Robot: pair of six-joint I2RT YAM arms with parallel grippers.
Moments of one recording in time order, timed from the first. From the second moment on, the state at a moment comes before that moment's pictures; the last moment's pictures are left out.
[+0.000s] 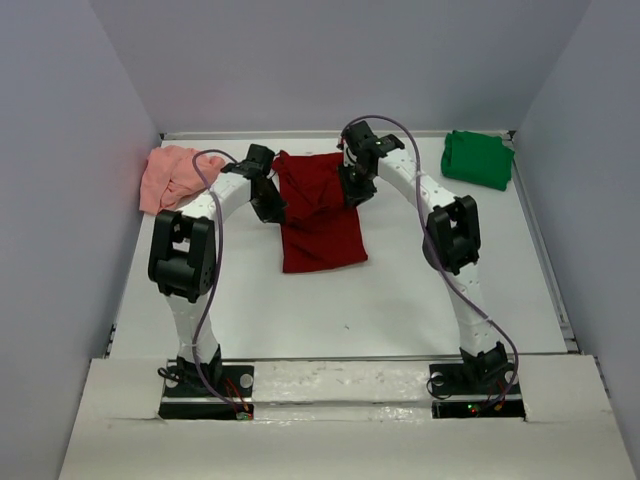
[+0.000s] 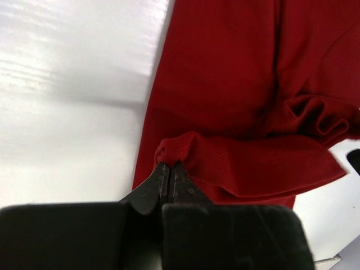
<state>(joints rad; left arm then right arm) -0.29 1.90 1.46 -0.70 0.09 -0.75 0.48 2.37 2.26 -1.03 -0.13 0.19</state>
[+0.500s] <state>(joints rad) -0.27 1.94 1.59 -0.67 0.07 -0.64 0.46 2.38 2.30 -1.05 -0.10 0.16</state>
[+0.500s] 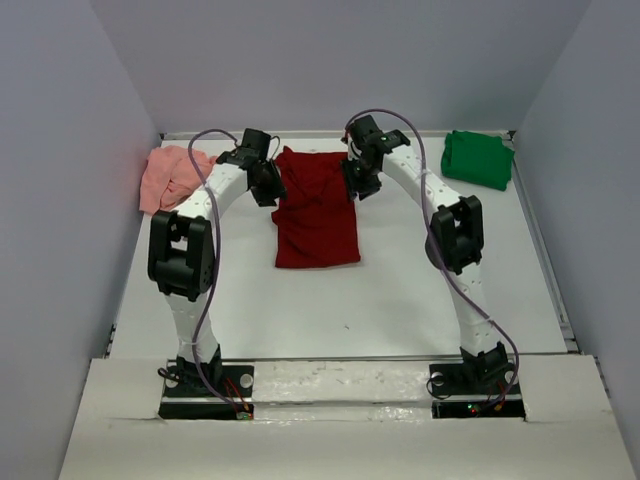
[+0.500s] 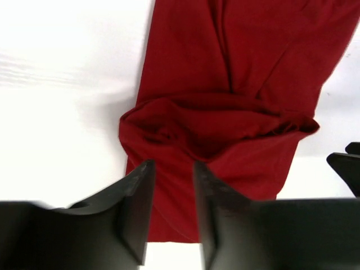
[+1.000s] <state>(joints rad) -0.29 1.80 1.53 -0.67 0.08 -0.57 0.49 2.23 2.13 -1.03 -0.18 0.17</state>
